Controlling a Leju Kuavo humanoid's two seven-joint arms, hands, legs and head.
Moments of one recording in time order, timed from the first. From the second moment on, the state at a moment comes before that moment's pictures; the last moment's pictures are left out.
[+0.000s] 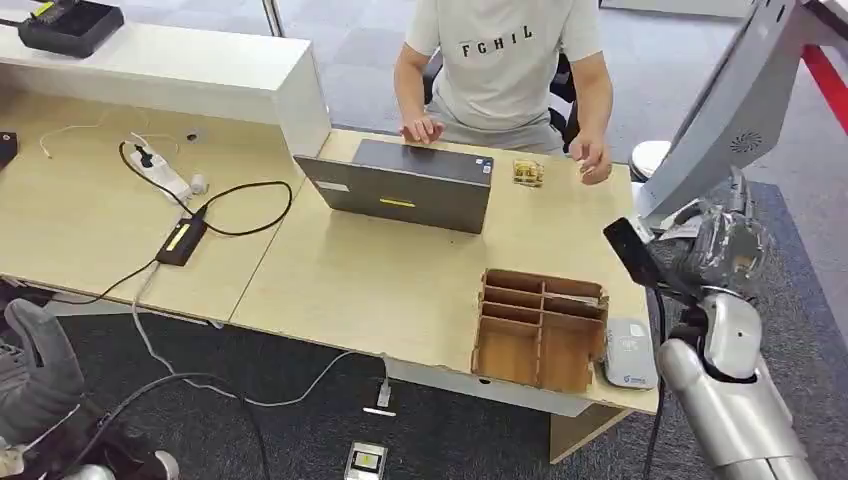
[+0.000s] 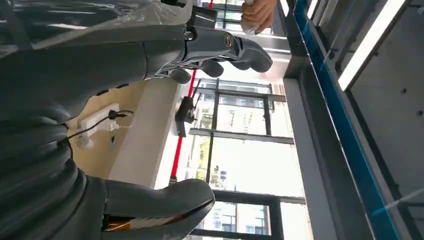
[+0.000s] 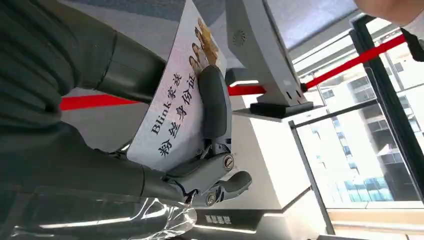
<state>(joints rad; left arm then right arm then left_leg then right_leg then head) 0.27 -0.22 -0.03 -2.22 0.18 0.70 -0.70 -0.68 -0.23 0.46 -0.96 1.12 -0.50 0.26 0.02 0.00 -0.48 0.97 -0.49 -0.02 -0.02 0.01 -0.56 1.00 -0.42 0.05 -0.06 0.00</state>
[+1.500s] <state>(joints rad) 0.30 -0.27 -0.04 -2.18 0.14 0.70 -0.70 -0.92 0.07 0.58 -0.57 1.27 -0.45 0.27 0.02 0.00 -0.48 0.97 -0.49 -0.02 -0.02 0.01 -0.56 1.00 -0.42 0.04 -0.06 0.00</state>
